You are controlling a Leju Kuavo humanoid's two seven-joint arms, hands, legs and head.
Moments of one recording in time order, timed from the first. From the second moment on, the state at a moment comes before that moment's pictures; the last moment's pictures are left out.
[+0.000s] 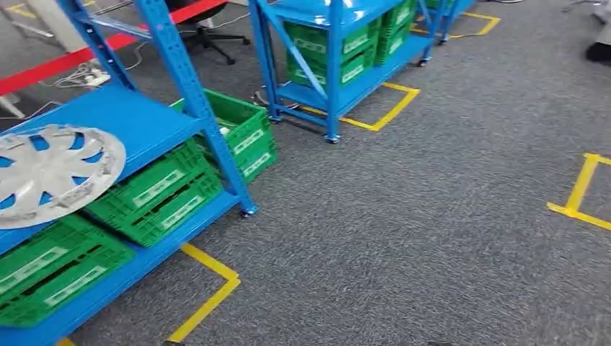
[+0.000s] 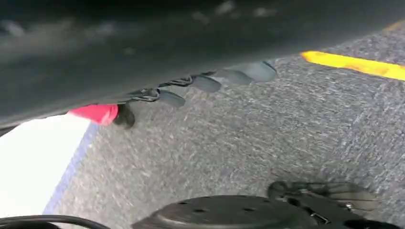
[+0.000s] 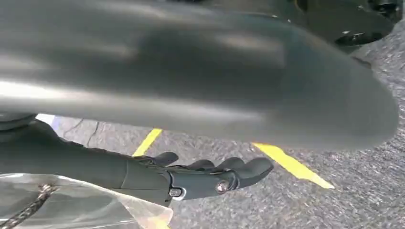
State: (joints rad) left arm 0.40 -0.36 0.35 -1.24 -0.59 0.00 0.48; right arm 0.44 0.34 -0.42 -1.33 0.72 0.17 0.48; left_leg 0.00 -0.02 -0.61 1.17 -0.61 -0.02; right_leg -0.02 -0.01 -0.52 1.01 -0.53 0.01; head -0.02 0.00
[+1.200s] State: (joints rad) left arm 0.42 -0.36 0.32 -1.24 -0.57 0.02 0.50; right arm 0.45 0.34 -0.42 -1.34 0.76 0.21 0.48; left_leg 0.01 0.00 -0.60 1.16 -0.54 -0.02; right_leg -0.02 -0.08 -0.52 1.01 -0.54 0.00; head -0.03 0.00
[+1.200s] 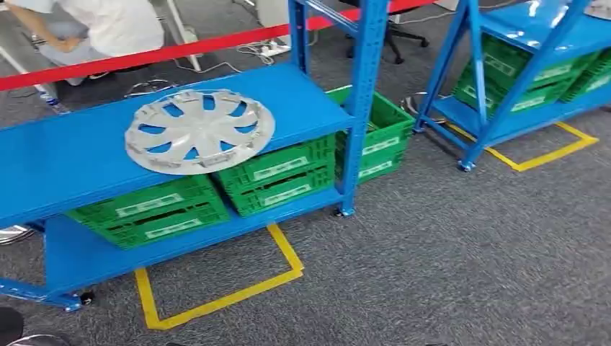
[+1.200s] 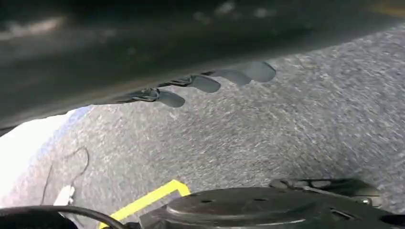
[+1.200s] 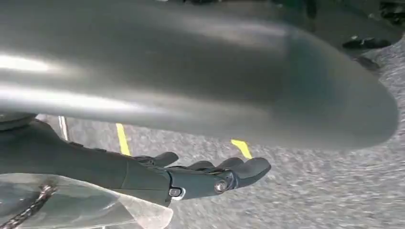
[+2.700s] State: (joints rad) left arm 0.42 -0.36 0.30 -1.25 -0.57 0.07 0.57; right arm 0.44 0.34 -0.43 -1.33 0.75 0.20 0.45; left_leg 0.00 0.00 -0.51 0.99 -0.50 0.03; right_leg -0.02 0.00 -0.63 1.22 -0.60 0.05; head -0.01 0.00
